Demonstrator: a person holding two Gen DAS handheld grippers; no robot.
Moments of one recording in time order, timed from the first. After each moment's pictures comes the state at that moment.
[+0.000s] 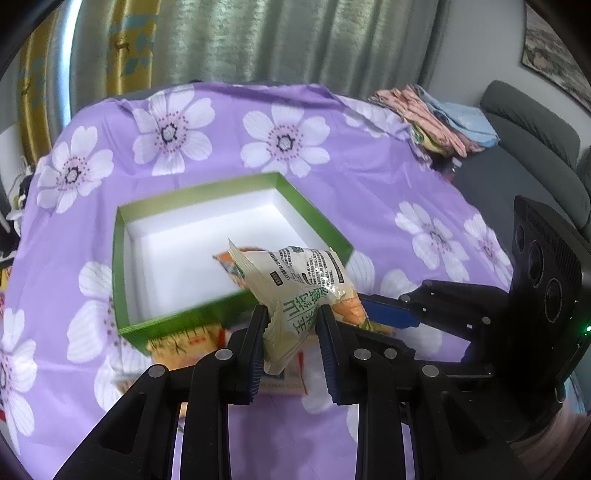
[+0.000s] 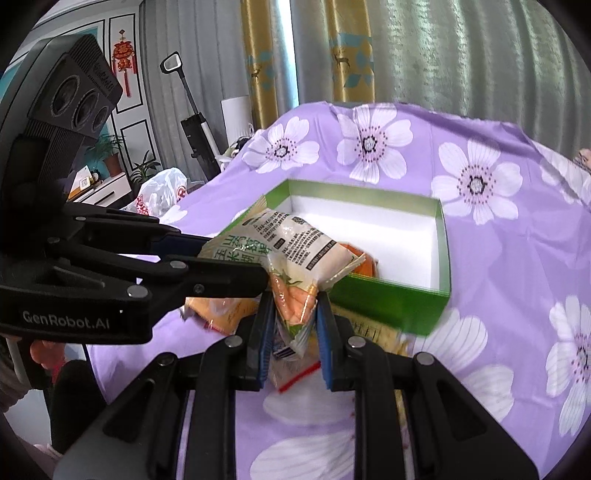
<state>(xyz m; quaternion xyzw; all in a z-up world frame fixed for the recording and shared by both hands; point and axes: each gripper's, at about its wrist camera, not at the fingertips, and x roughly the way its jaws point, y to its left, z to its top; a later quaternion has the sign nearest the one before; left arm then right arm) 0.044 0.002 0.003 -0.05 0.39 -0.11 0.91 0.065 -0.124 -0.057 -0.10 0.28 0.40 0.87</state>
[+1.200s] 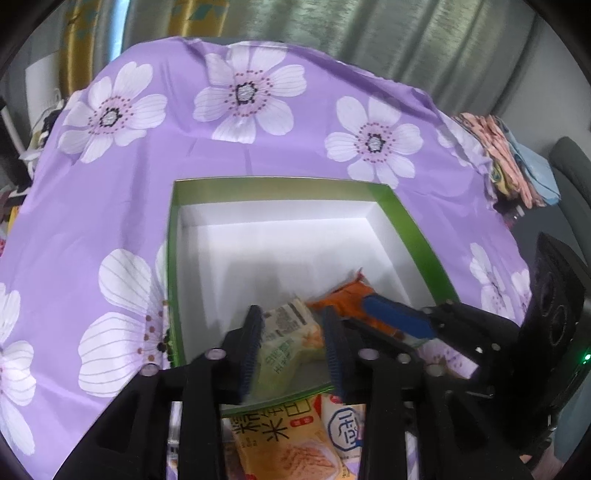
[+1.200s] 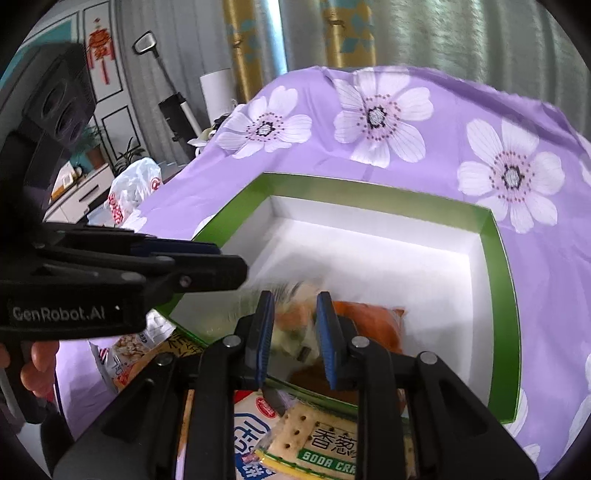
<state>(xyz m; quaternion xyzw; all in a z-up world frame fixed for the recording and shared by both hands) 0.129 0.096 -0.036 -0.14 0.44 -0.03 0.88 0.159 -0.046 -0.083 -0.09 0.34 0.38 0.86</state>
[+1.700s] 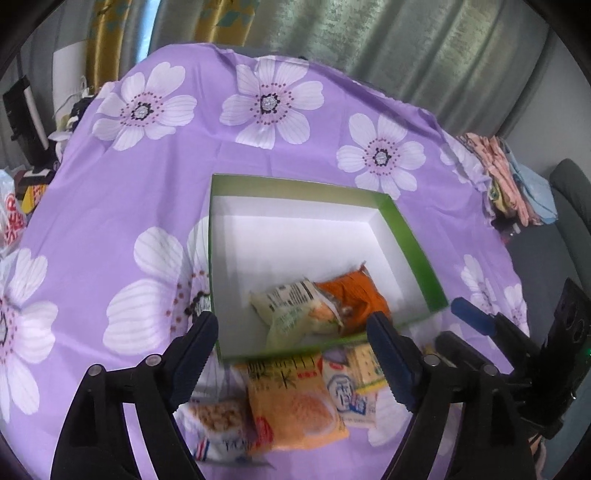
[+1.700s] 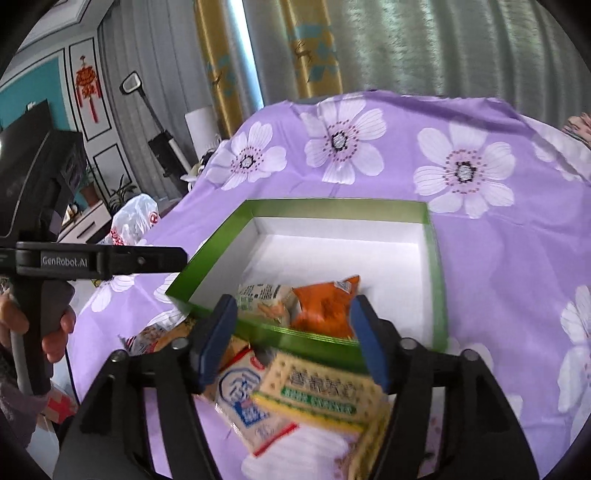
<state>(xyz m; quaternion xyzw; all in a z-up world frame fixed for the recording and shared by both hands) 0.082 0.108 -0.011 -0.17 0.43 -0.02 0.89 0.113 -0.122 -0.057 -0.04 0.30 0.36 0.88</state>
